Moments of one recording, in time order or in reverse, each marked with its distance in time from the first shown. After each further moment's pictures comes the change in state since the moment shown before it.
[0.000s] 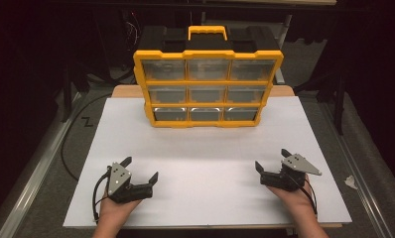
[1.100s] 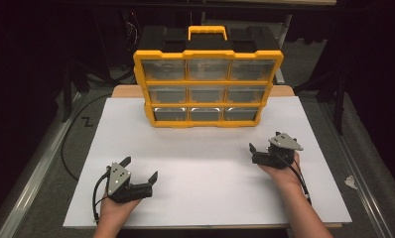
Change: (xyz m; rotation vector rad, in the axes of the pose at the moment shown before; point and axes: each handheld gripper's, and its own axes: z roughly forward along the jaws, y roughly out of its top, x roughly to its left) left arm 0.001 -0.002 0.001 -0.005 0.014 -0.012; right arm -0.010 0.025 0.056 0.062 -0.091 -0.091
